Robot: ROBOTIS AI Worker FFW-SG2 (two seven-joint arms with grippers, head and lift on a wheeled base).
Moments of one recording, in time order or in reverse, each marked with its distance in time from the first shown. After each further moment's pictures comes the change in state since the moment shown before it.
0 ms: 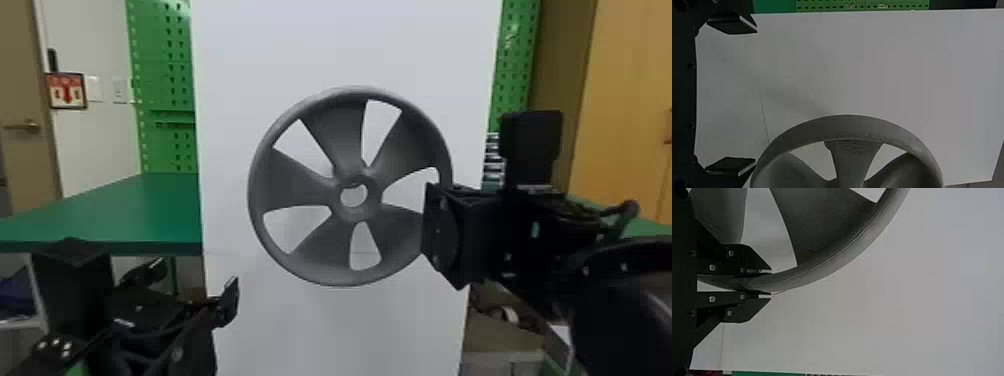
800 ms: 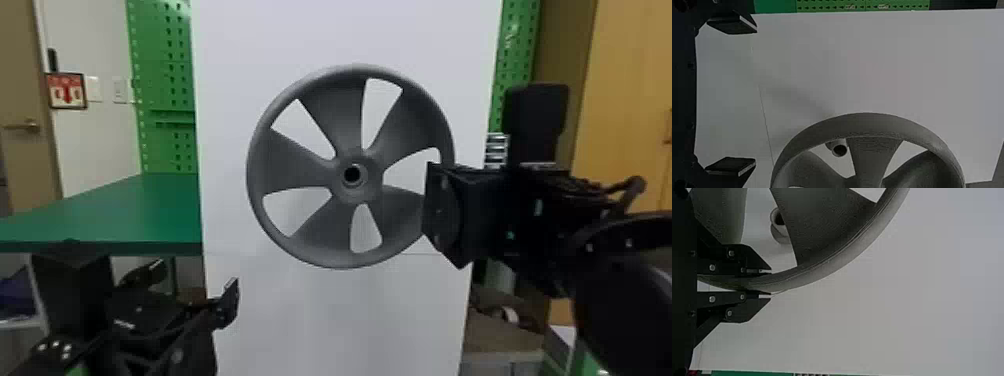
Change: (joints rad) left arm 0.004 0.000 -0.001 0.000 0.000 -0.004 0.001; right arm -0.054 -0.003 0.006 0.000 0.009 0.015 0.000
